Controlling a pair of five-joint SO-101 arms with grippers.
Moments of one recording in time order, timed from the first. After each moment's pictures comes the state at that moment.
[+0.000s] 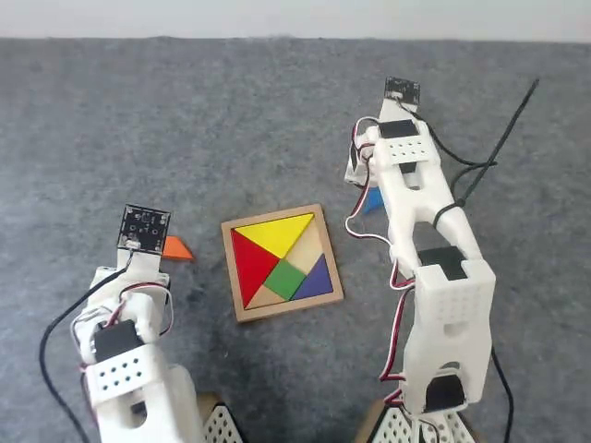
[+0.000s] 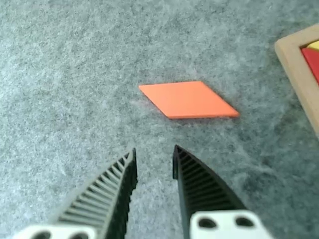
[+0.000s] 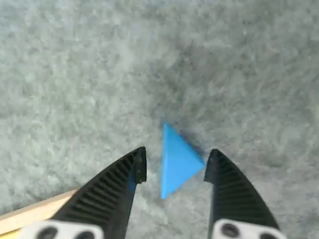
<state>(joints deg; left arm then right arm) -28.3 -69.2 86.4 48.0 -24.6 -14.0 33.9 -16.1 66.4 -22.3</state>
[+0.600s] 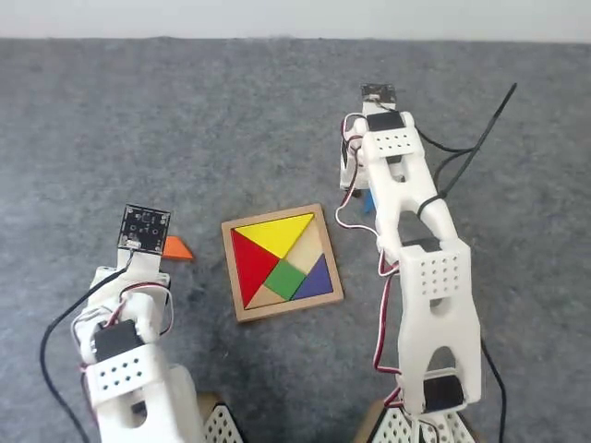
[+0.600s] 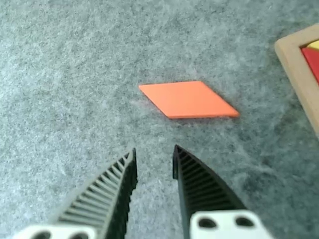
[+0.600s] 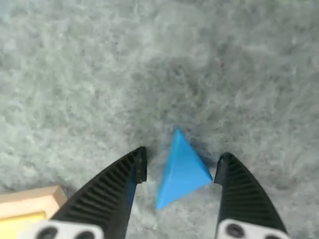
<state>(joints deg) -28.3 -69.2 86.4 48.0 -24.6 -14.9 51.7 -40.3 82.5 -11.4</state>
